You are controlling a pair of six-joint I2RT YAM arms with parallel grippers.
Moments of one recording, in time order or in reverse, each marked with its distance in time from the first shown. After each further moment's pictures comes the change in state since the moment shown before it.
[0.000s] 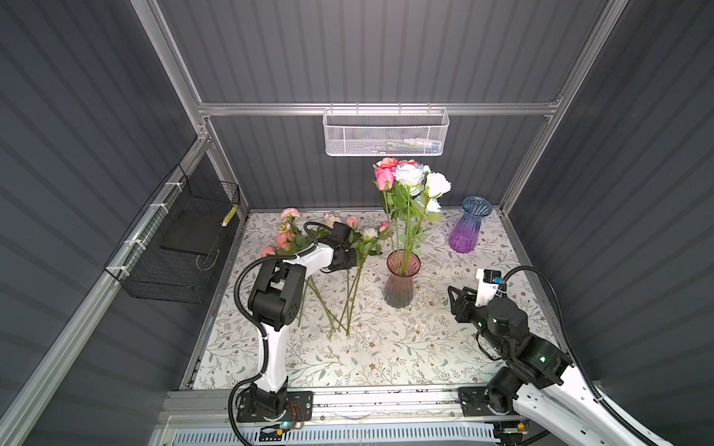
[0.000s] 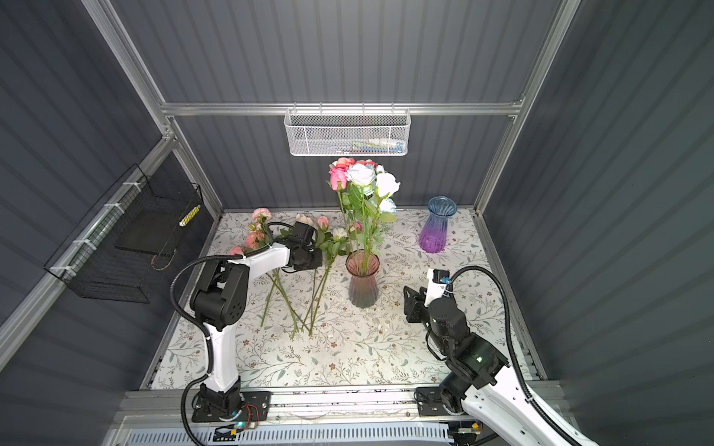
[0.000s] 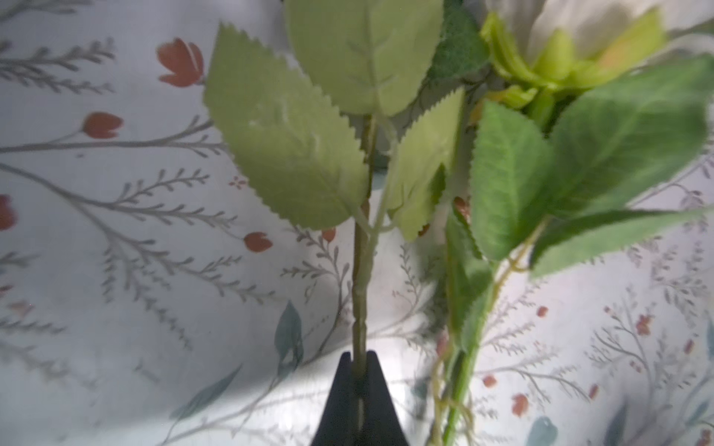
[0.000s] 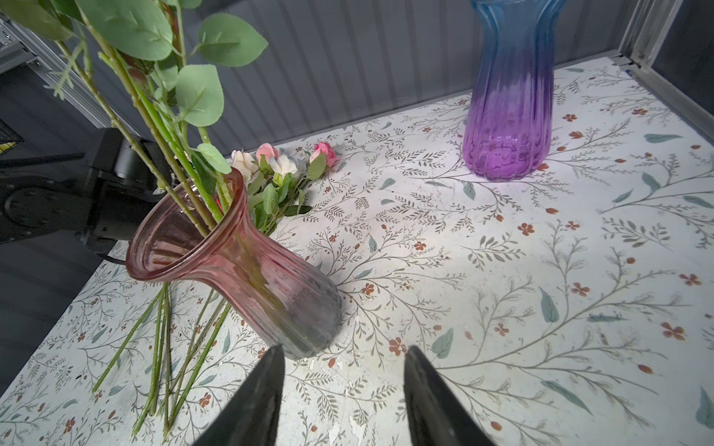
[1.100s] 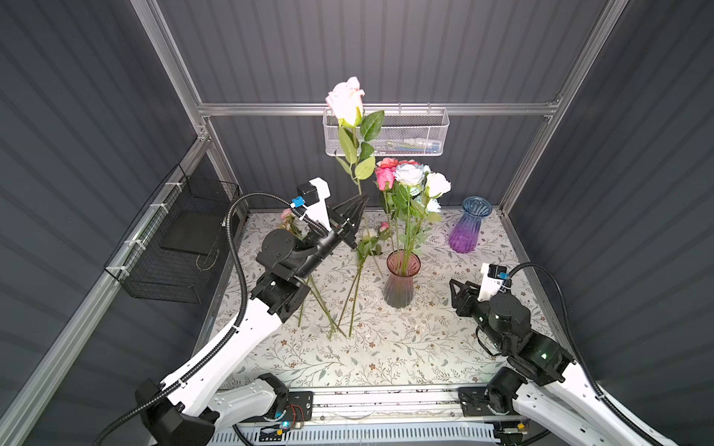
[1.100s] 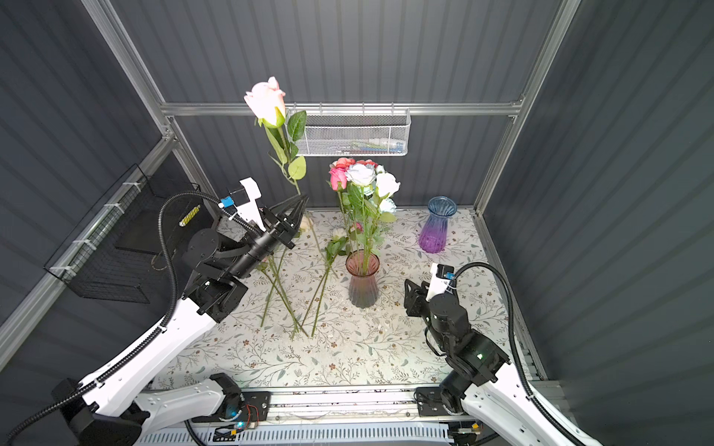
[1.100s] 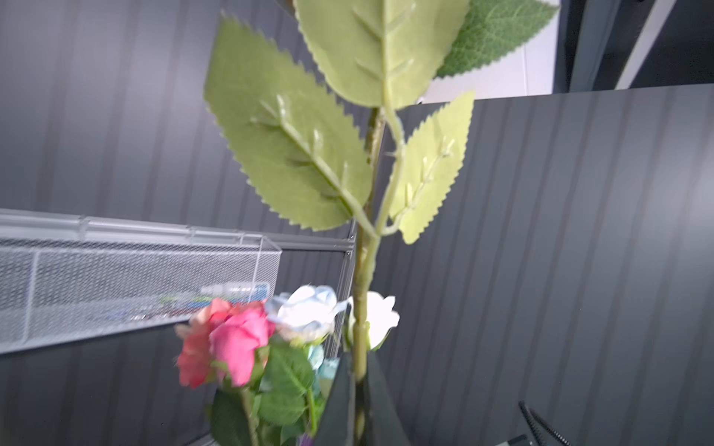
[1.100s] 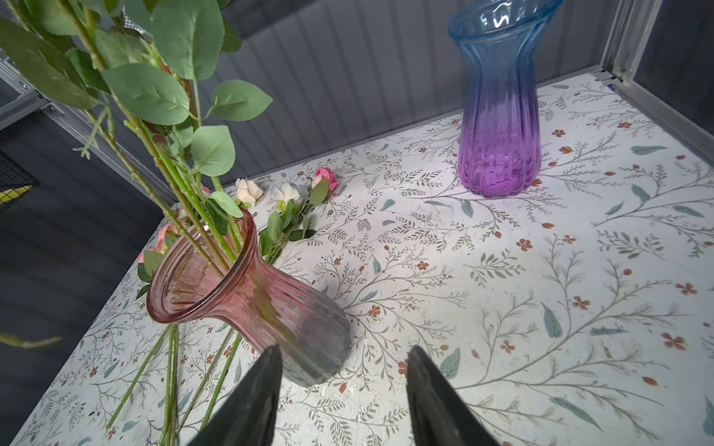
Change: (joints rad) left arm -0.251 -0.856 -0.239 0.878 0.153 0.116; right arm 0.000 0.040 0.049 0.032 0.041 0.037
